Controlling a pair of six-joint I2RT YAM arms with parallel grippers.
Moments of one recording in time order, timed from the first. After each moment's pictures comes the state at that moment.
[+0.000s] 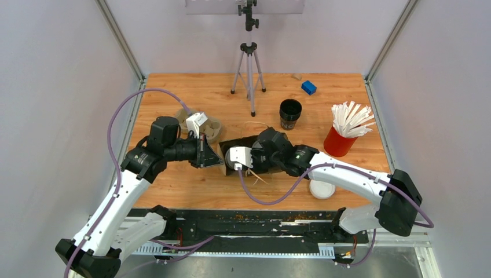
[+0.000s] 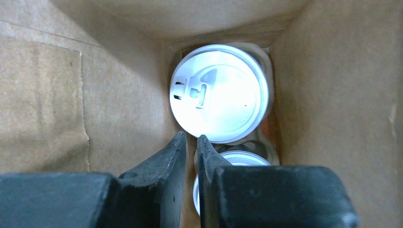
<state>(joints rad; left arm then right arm) -0.44 0.88 0.99 -0.73 0.66 -0.40 0.96 1.37 0.99 -0.29 -0.26 -0.73</state>
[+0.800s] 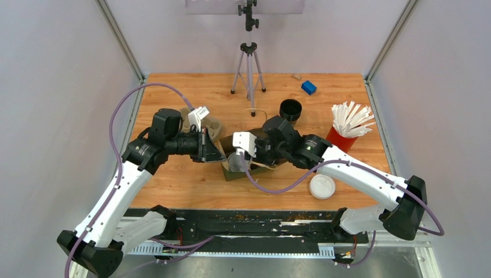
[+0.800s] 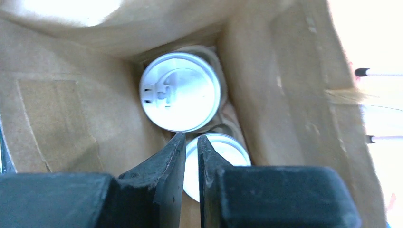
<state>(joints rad) -0.44 0.95 1.08 -0.77 0.71 -0.49 0.95 1.32 1.19 -0.55 -0.26 -0.59</state>
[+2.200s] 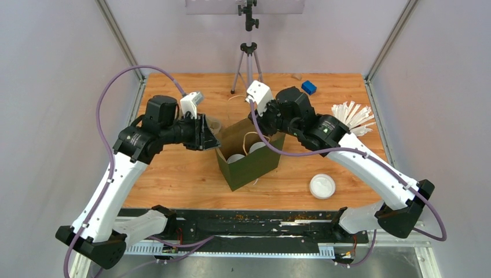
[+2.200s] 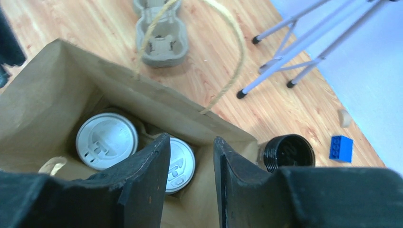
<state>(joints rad) -0.44 1.05 1.33 -0.94 0.49 -0.40 0.86 1.36 1.52 -0.61 0.01 -0.28</state>
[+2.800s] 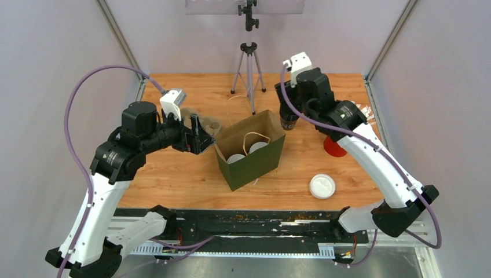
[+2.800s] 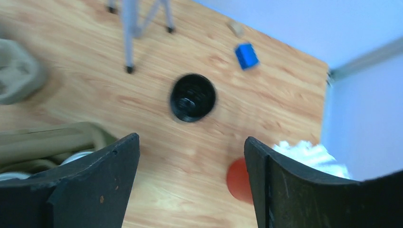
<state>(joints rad) -0.44 0.93 1.41 -0.96 0.33 -0.32 0.71 1.37 1.66 -0.74 0.45 -0.07</state>
